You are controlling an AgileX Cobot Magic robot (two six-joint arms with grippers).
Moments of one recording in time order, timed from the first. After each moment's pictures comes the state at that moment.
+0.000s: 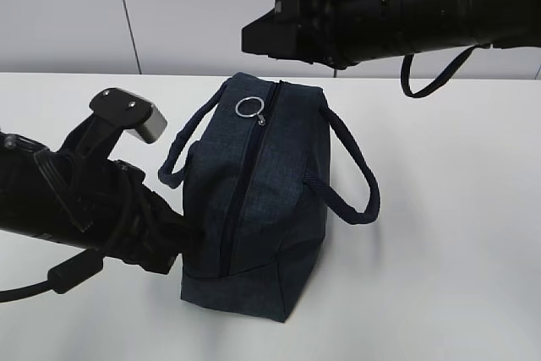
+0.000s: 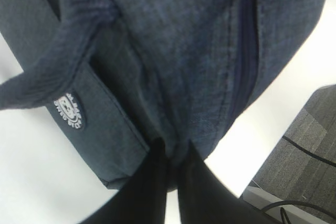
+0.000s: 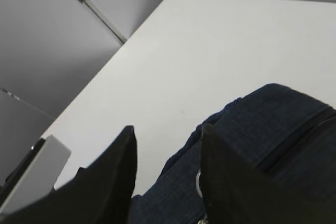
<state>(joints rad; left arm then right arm) -0.55 1.49 -0.71 -1.07 0.40 1.05 0.40 1.59 -1.15 1.46 0.56 -1.12</state>
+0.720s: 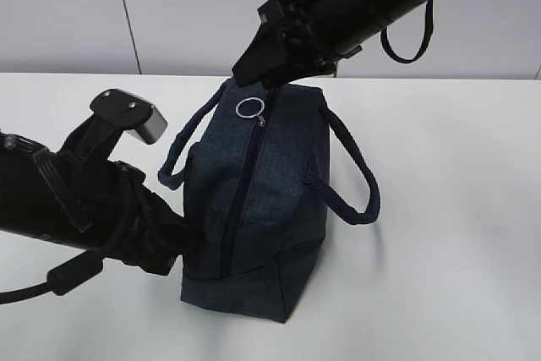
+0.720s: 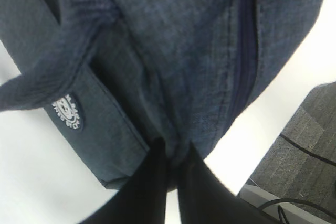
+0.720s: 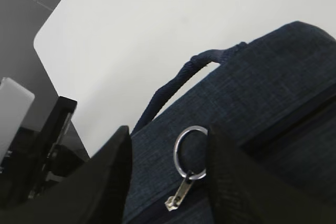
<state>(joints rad) -0.55 1.49 -0.71 -1.07 0.41 1.05 0.34 1.87 -1.60 0.86 1.02 -0.61</state>
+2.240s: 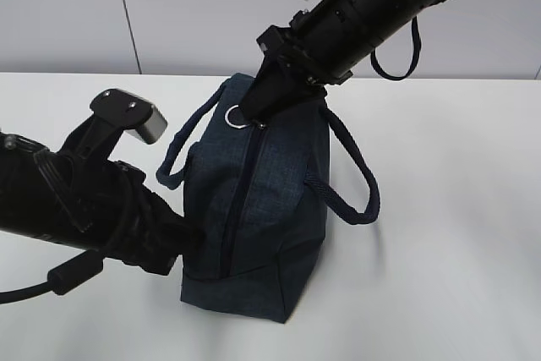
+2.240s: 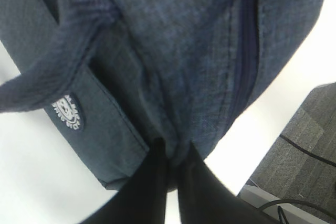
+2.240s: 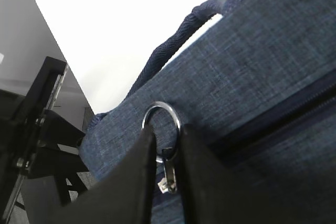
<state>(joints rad) -0.55 1.49 -0.71 -1.08 0.41 1.04 0.34 1.96 -1.67 0.83 1.18 -0.59</state>
